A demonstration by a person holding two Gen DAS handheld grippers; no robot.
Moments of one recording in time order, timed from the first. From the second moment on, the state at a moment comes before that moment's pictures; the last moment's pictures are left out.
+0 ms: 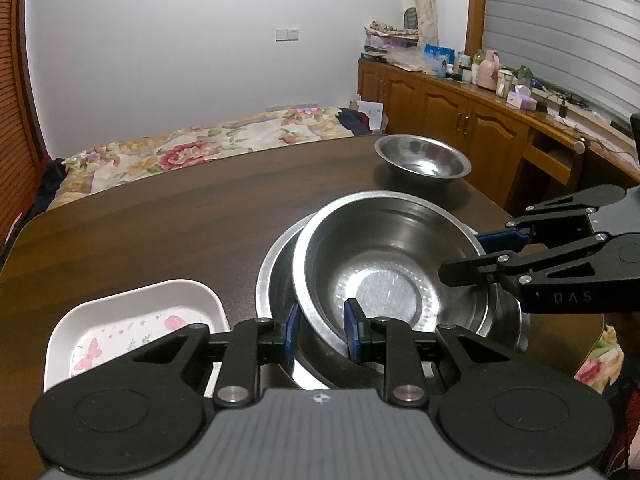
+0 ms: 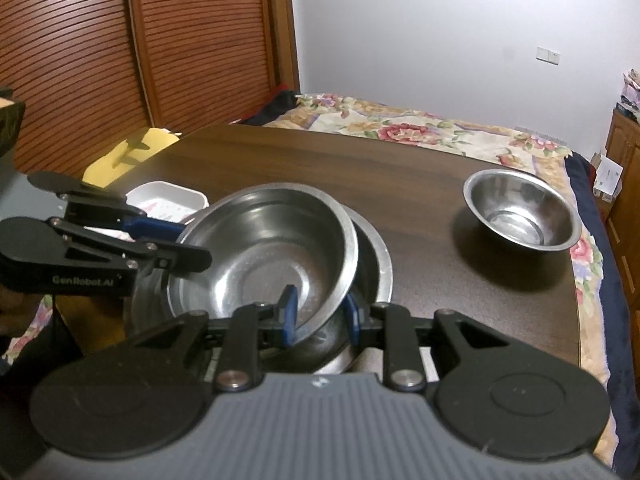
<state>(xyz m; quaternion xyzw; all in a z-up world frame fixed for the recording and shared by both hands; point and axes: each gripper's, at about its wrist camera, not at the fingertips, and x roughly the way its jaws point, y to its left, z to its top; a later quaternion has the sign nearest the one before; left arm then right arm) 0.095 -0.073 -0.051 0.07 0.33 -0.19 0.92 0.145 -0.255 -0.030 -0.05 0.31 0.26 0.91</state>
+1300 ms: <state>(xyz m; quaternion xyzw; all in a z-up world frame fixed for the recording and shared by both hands) 0.099 -0.049 -0.037 0.02 0.31 -0.19 0.93 0.146 -0.244 -0.014 -0.07 0.30 0.25 0.92</state>
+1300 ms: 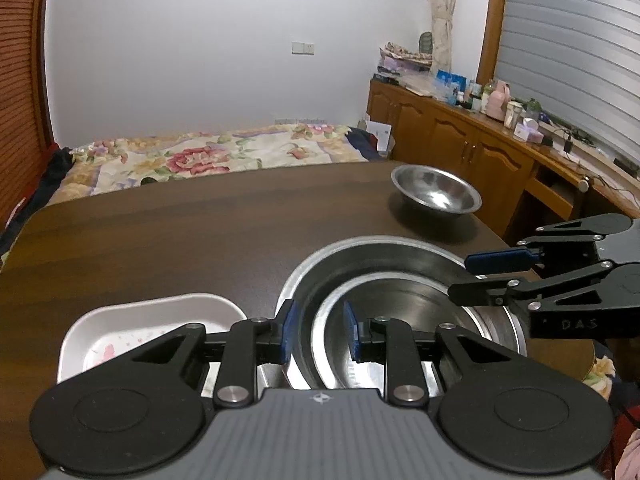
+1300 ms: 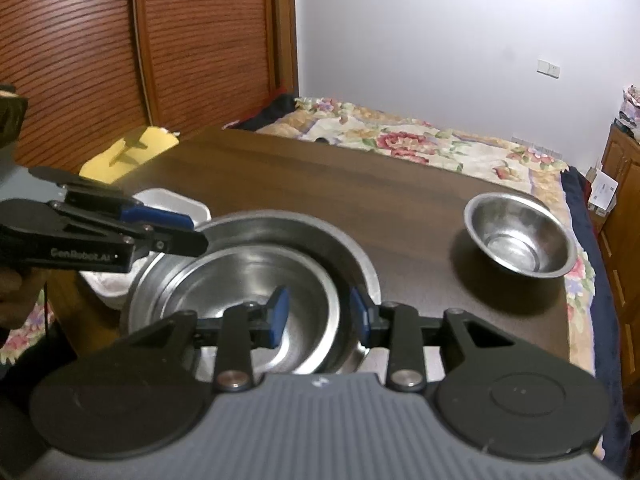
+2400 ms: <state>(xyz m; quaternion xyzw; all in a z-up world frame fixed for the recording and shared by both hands) 0.160 -0.092 0.013 0.03 0.26 -0.25 0.93 0.203 -0.329 0.001 -0.01 0.26 0.12 0.96</state>
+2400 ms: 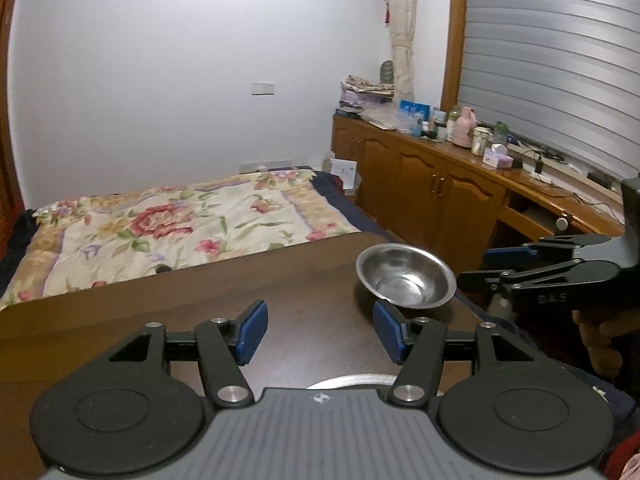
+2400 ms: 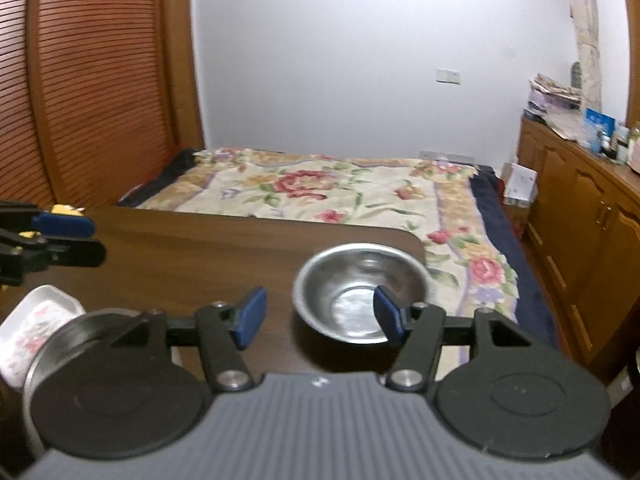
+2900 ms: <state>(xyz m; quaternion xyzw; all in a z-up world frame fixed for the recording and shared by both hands) 0.219 -0.133 0.007 0.05 0.28 -0.29 0.91 0.243 -0.363 -0.021 0.03 0.29 0.08 0.95</state>
